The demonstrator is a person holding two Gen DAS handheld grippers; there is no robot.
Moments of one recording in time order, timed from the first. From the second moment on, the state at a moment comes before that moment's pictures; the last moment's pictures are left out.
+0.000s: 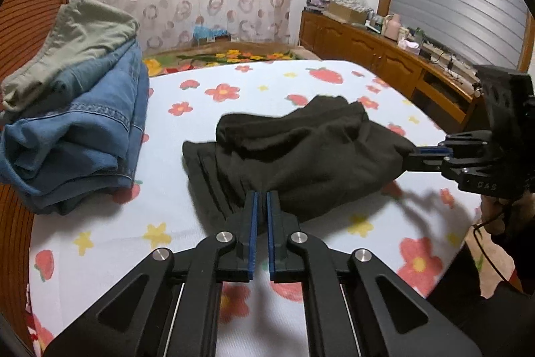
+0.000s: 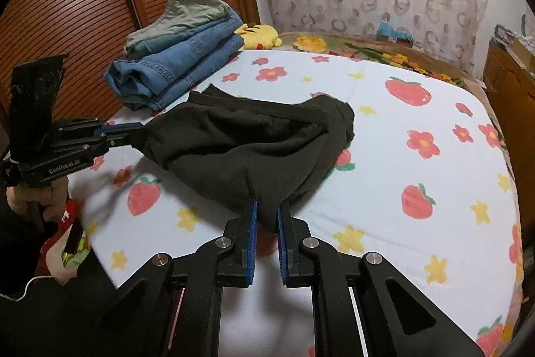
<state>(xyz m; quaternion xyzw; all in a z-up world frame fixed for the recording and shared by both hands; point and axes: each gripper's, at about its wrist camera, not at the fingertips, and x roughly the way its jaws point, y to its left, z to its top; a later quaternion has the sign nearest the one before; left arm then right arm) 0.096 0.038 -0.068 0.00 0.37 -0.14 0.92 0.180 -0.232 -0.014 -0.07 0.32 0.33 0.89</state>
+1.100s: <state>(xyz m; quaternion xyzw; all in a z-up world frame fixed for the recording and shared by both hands) 0.078 0.026 -0.067 0.02 0.38 -0.15 0.91 0.124 -0.257 -0.005 -0.07 0.30 0.30 0.90</state>
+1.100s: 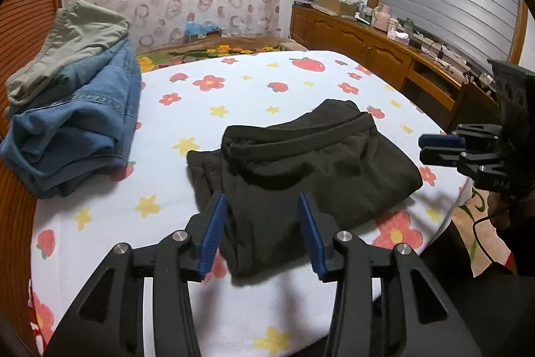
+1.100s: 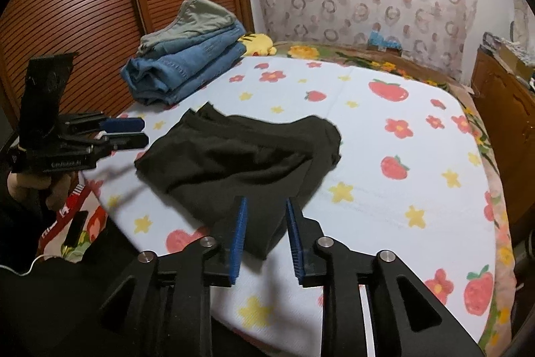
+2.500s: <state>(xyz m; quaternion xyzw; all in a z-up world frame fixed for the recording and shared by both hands) 0.151 0.023 -0.047 0.03 0.35 -0.15 0.92 0.195 -0.234 -0.023 -0.05 0.29 0.30 0.91</state>
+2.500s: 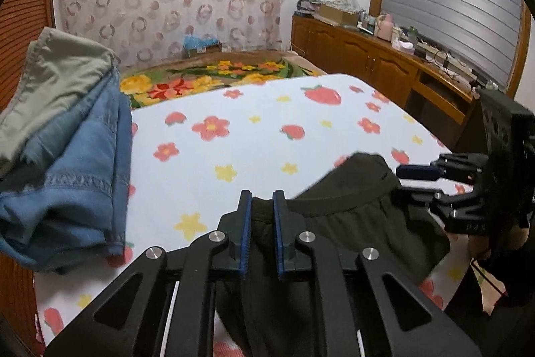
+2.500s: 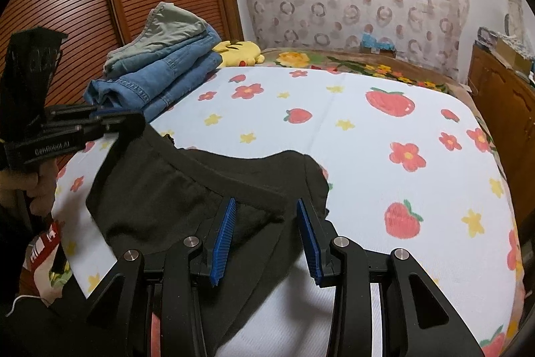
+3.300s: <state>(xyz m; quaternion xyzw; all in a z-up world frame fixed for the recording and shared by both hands) 0.163 0.036 -0.060 0.02 0.35 -0.11 0.93 0.209 -0.209 0.014 -0.08 0.25 0.31 0.91</state>
